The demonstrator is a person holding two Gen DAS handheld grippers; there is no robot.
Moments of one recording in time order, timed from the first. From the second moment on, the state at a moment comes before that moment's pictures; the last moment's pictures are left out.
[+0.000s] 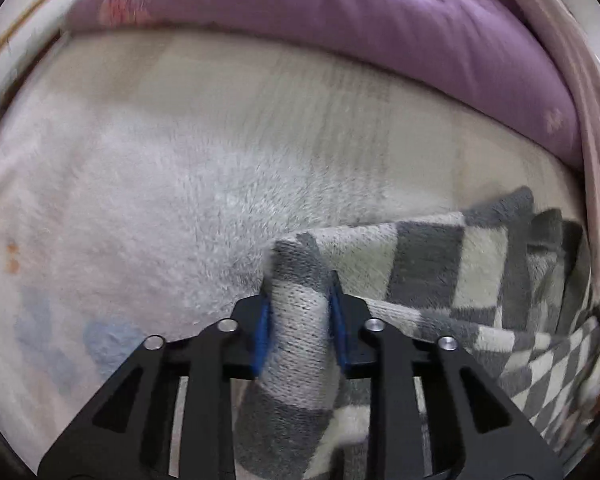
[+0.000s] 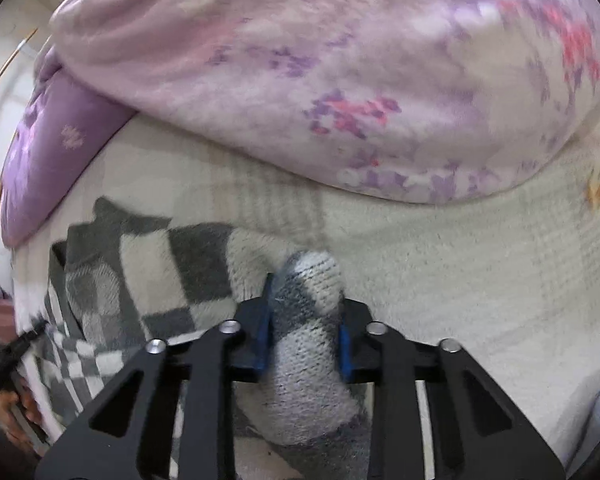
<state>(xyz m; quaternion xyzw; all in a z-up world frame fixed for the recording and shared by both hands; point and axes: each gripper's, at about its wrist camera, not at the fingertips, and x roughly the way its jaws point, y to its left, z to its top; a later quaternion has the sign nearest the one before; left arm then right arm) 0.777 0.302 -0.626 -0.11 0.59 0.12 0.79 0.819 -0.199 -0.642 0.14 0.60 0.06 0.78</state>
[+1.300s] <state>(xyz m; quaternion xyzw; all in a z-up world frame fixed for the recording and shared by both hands) 0.295 0.256 -0.537 -0.17 0.53 0.12 0.82 0.373 -0.284 -0.516 0.13 0.50 0.06 0.85</state>
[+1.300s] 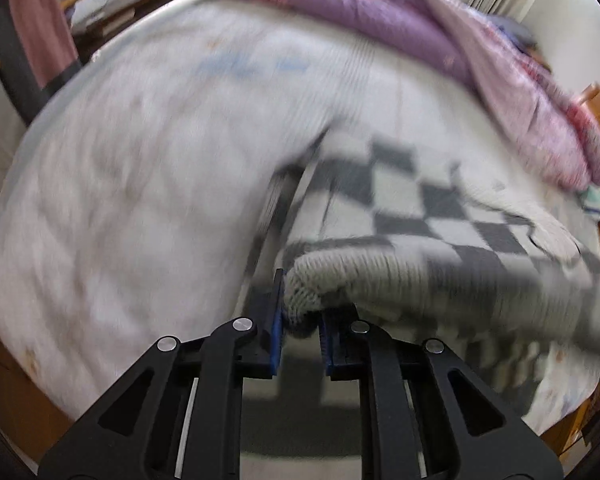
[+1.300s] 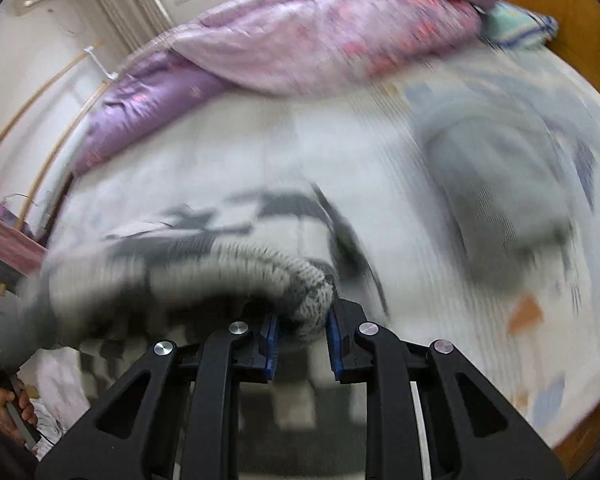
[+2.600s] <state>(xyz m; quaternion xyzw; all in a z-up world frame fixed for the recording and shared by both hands) 0.240 0.258 -0.615 -0.22 0.56 0.17 0.78 0.326 -0.306 -0.639 0.27 0.58 -0.03 0.77</state>
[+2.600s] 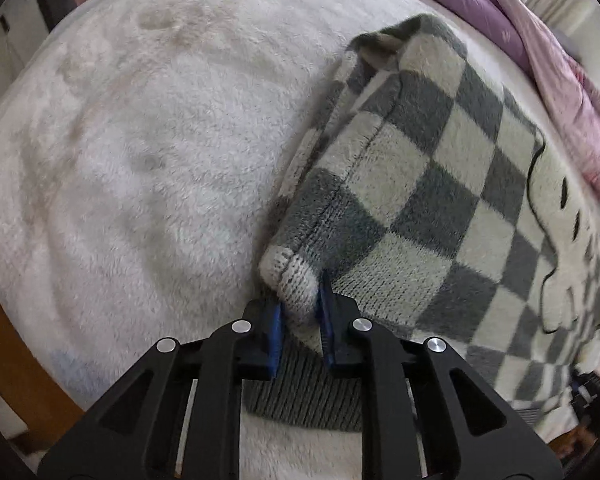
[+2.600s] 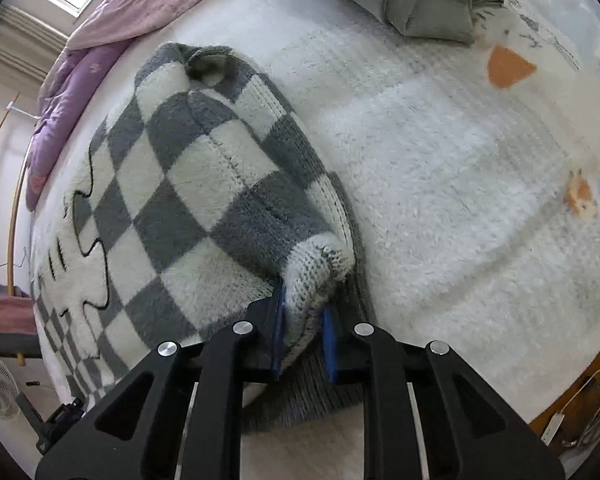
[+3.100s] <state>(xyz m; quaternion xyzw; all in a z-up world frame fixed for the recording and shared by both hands) 0.205 0.292 -0.603 -0.30 0.54 0.18 0.76 0.345 -0.203 -0.525 0.09 0.56 0.02 0.83</state>
